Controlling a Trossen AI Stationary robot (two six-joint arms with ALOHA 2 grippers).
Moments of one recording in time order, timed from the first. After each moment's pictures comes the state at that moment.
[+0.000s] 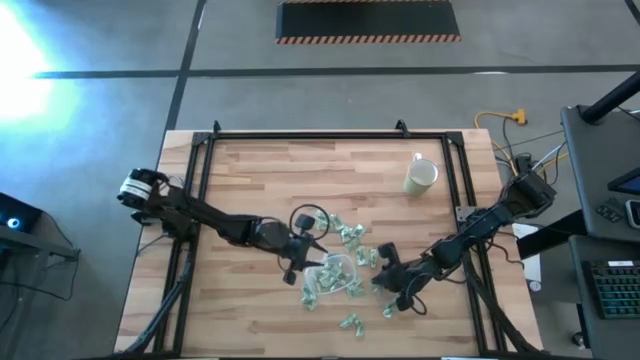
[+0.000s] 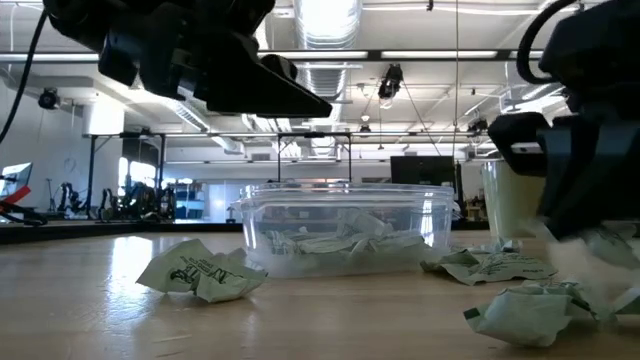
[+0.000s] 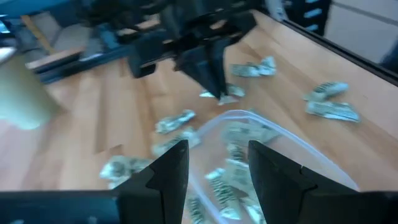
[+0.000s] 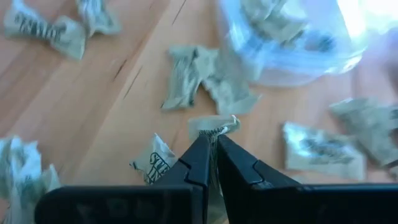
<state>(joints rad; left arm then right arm) -0.24 1.59 0.73 0.51 -0.04 0.21 0.61 1.59 0.53 0.23 0.33 0.15</state>
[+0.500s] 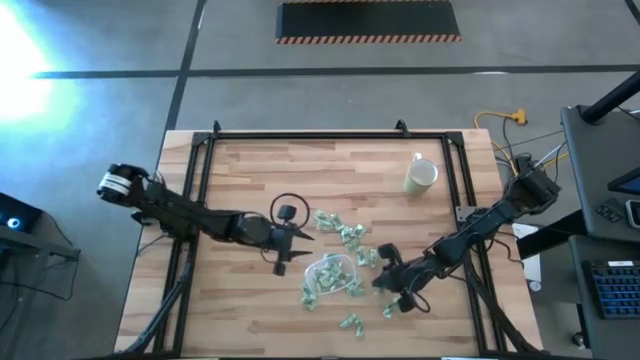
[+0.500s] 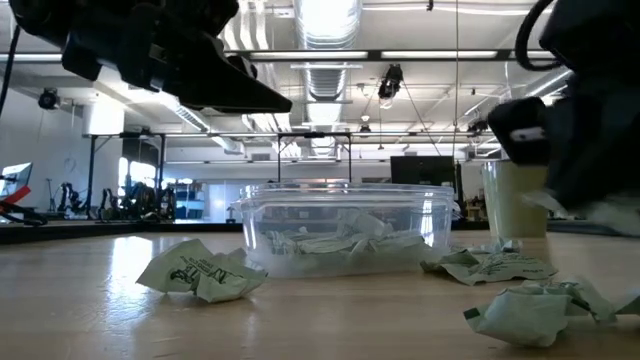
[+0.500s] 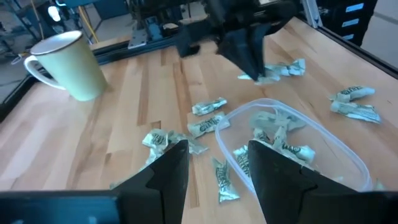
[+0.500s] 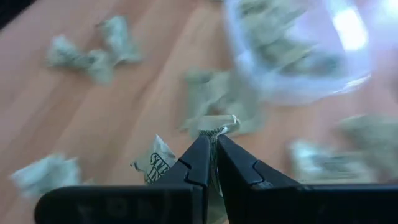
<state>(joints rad) -0.24 1.41 0.58 0.50 -0.16 0.13 0.61 1.54 0.53 0.24 0.27 0.16</state>
